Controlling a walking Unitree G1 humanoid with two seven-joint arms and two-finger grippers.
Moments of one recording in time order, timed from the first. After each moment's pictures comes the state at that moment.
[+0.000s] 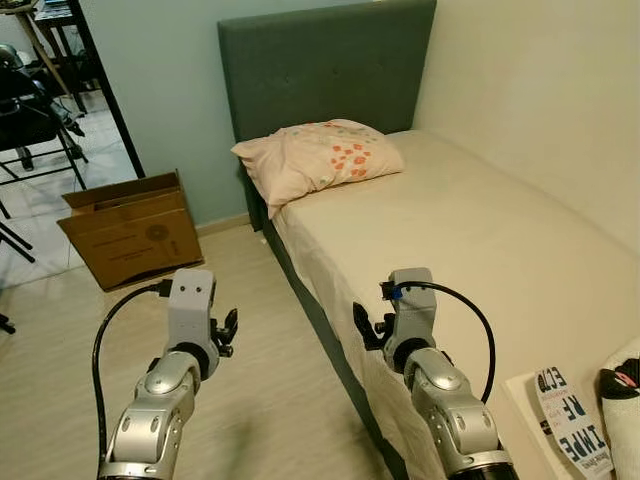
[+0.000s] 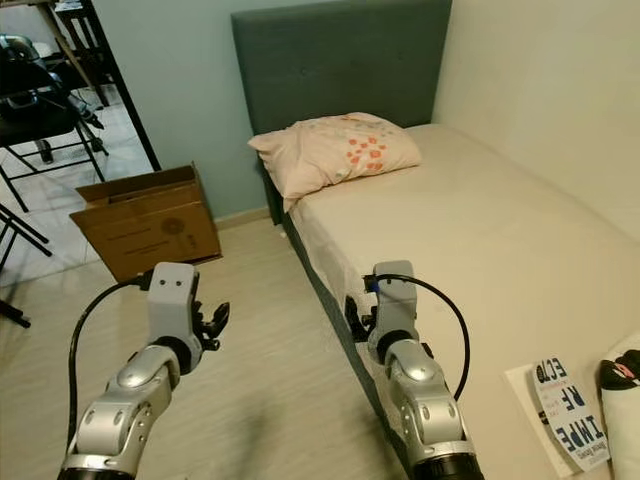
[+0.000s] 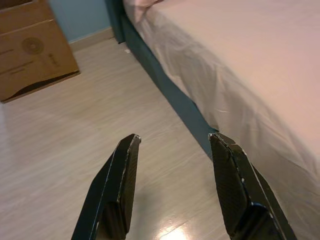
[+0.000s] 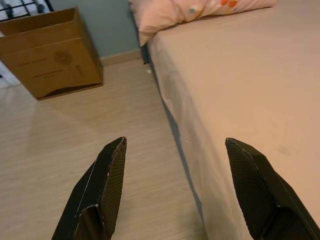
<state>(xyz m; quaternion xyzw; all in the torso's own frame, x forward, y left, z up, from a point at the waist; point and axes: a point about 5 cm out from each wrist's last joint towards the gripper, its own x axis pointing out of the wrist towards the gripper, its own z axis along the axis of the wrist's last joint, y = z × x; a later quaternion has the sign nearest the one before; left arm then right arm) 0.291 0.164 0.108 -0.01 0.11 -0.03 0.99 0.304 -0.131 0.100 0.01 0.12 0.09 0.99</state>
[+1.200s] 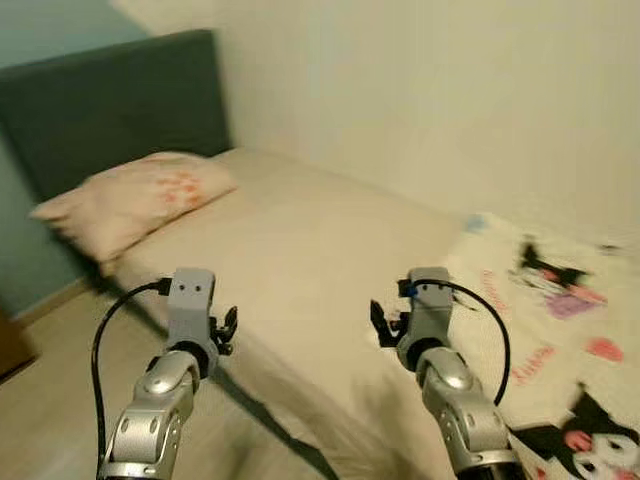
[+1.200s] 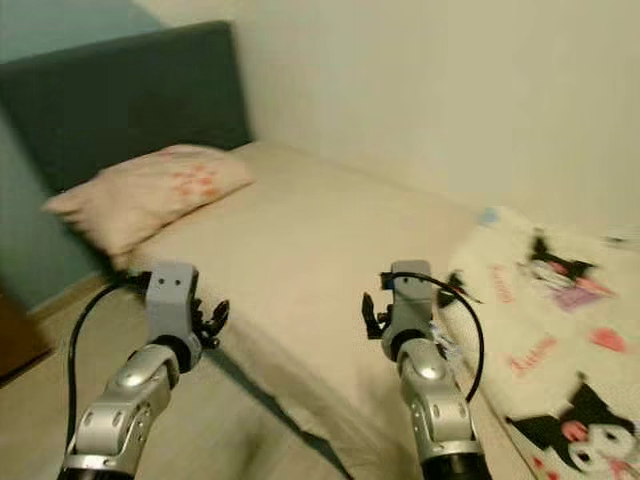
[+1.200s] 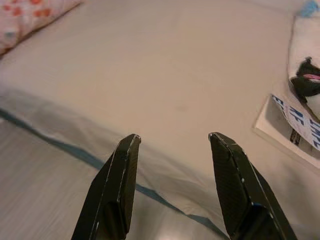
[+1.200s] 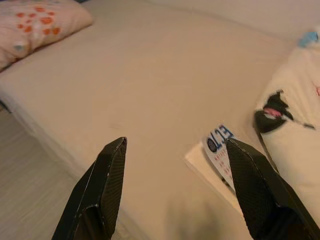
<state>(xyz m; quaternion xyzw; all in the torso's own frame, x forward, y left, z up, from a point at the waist) 0.292 0.164 0.109 -0.01 0.10 -0.04 0.99 0.305 -0.143 0.099 0.02 0.12 0.05 0.99</state>
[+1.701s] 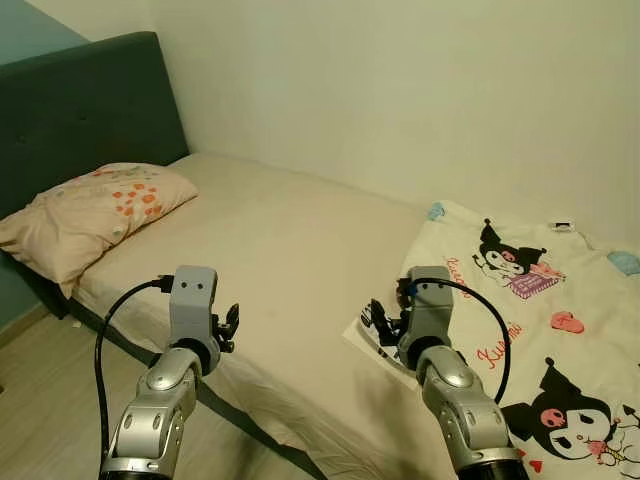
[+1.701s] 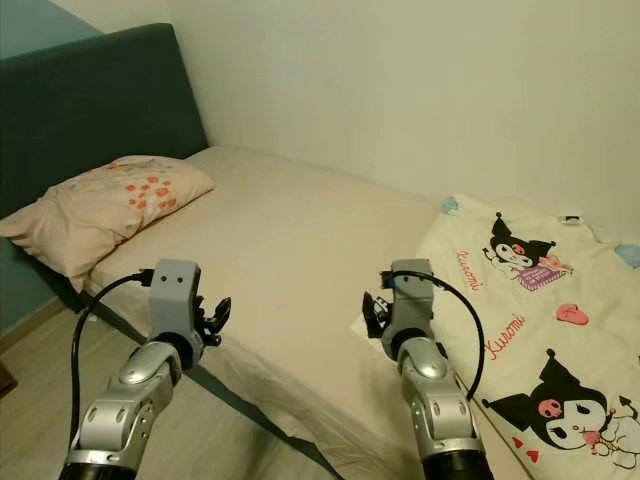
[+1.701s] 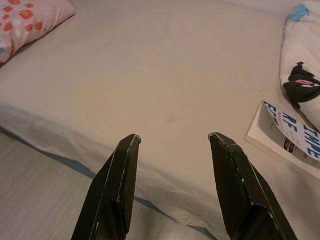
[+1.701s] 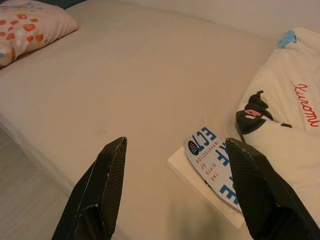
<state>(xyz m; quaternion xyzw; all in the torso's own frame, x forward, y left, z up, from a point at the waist) 0.294 0.164 0.110 0.00 0.10 -0.03 0.99 0.307 -0.145 0.100 0.01 0.12 0.05 0.99</state>
